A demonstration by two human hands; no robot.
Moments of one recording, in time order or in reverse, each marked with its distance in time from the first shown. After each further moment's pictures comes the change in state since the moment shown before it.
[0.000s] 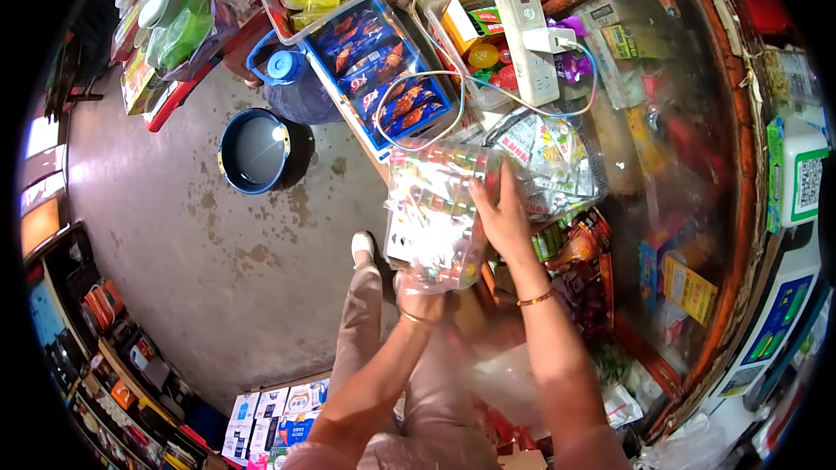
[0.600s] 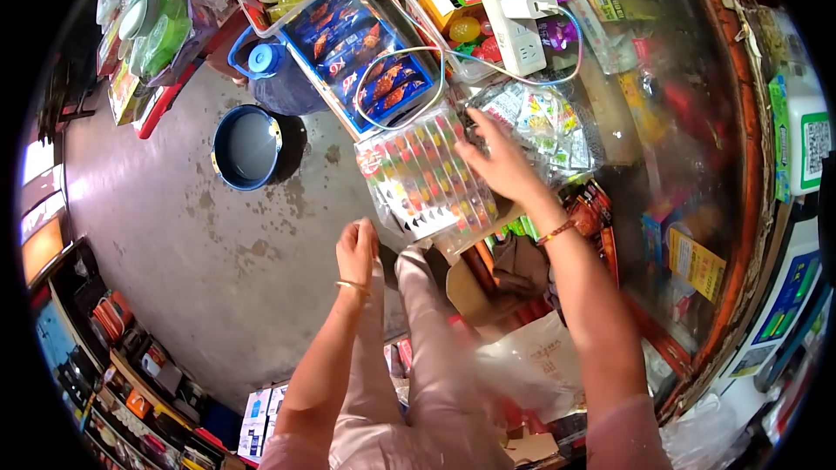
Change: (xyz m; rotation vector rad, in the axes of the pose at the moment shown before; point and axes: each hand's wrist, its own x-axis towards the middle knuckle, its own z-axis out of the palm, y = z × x) left_hand 0.024 0.109 0.007 1.364 0.230 0.097; right_hand 0.044 0.008 -0.020 -0.111 -0.256 -0.163
